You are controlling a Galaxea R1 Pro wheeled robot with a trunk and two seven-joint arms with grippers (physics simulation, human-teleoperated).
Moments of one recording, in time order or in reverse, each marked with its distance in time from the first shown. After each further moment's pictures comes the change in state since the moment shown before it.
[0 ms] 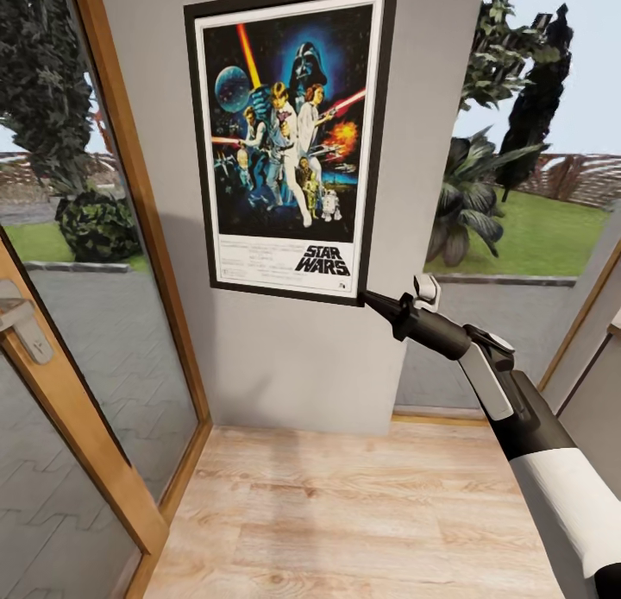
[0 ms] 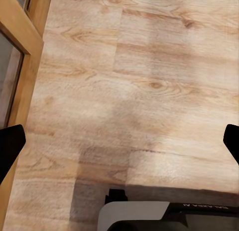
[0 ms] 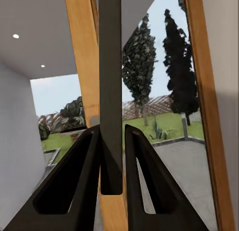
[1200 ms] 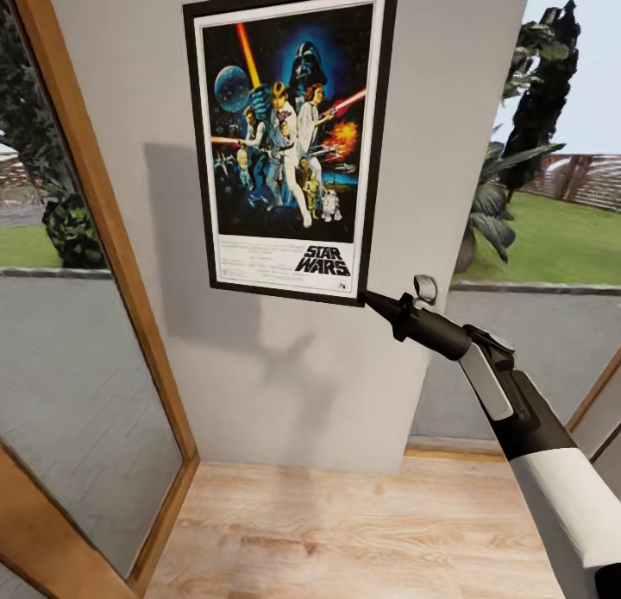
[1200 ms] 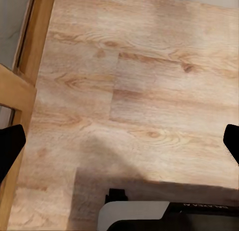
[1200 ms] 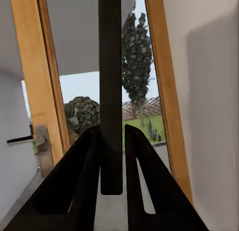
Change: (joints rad) left arm 0.000 0.000 0.000 0.001 0.000 0.000 0.000; right arm 0.000 -0.001 0.000 0.001 0.000 -0.003 0.004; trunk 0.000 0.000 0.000
